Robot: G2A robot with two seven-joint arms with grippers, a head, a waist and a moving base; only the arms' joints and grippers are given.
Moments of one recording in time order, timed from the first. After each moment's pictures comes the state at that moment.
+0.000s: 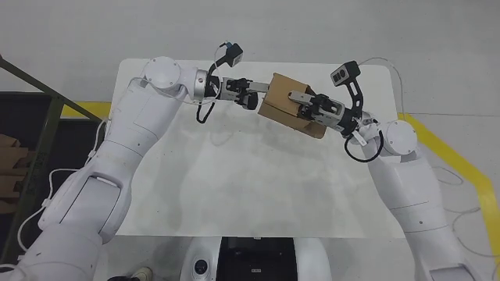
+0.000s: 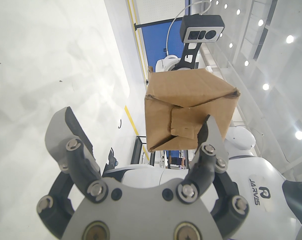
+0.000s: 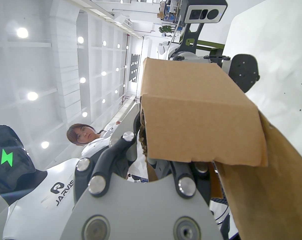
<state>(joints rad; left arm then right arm) 0.58 -1.23 -0.93 -0.95 -0.39 -0.25 -1.30 -1.07 -1.20 1.22 -1.46 0.57 -0.22 0.98</state>
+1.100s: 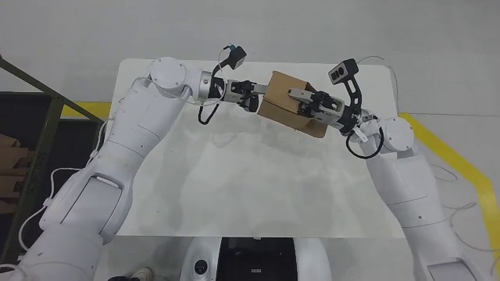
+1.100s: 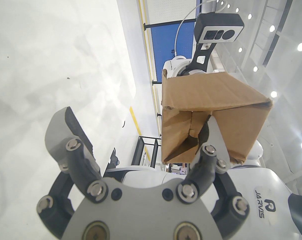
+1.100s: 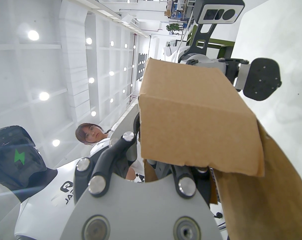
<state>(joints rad) 0.57 -1.23 -0.90 -0.96 -0.35 -0.21 -1.28 -1.03 -1.21 1.20 -1.40 0.65 -0.23 1.02</state>
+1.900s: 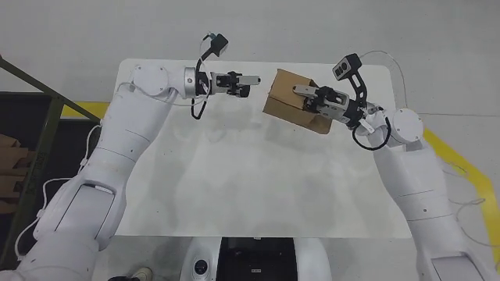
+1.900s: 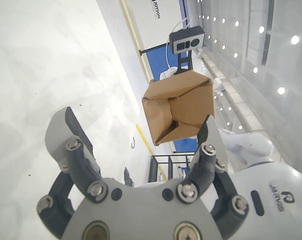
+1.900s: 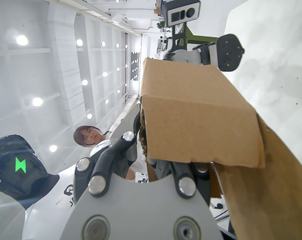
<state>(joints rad) 0.64 -1.19 -1.03 -1.02 -0.29 -0.45 -1.21 -0.97 -1.19 1.23 -1.35 0.62 -0.11 1.08</state>
